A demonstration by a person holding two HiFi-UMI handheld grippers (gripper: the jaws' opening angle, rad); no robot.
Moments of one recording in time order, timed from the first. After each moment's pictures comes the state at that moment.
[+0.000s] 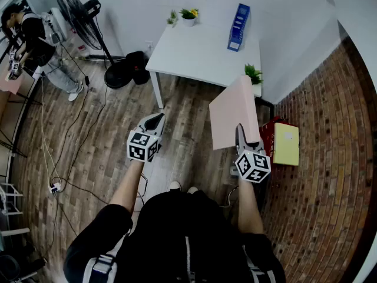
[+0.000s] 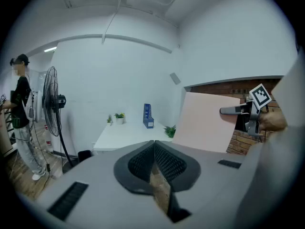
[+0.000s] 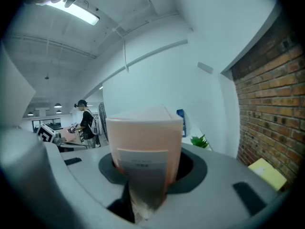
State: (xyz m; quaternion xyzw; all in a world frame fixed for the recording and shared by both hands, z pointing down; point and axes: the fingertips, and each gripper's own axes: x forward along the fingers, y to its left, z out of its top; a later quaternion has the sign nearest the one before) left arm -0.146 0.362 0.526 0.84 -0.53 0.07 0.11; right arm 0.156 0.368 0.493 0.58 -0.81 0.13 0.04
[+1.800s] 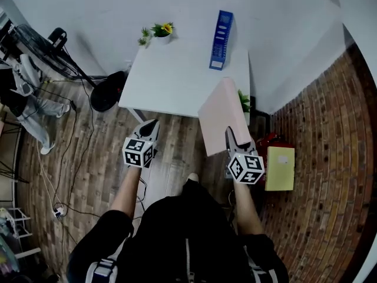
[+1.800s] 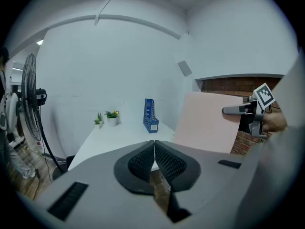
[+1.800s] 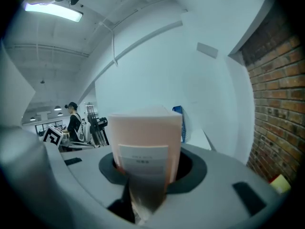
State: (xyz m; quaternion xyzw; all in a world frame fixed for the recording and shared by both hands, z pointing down) left arm -0.078 0.111 0.540 0.83 -0.53 0.09 0.14; right arm 0.206 0.129 0.505 0.55 -0.82 0.16 0.05
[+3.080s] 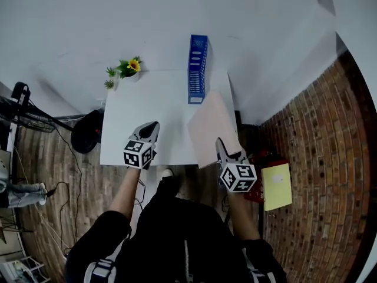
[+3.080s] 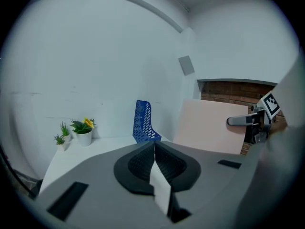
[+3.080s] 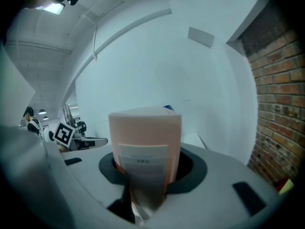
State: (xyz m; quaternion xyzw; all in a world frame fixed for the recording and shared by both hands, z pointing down) left arm -0.024 -0.161 0.537 0.89 -0.43 0.08 0.14; right arm 0.214 -0.060 0.515 0.61 -0.77 0.19 0.05
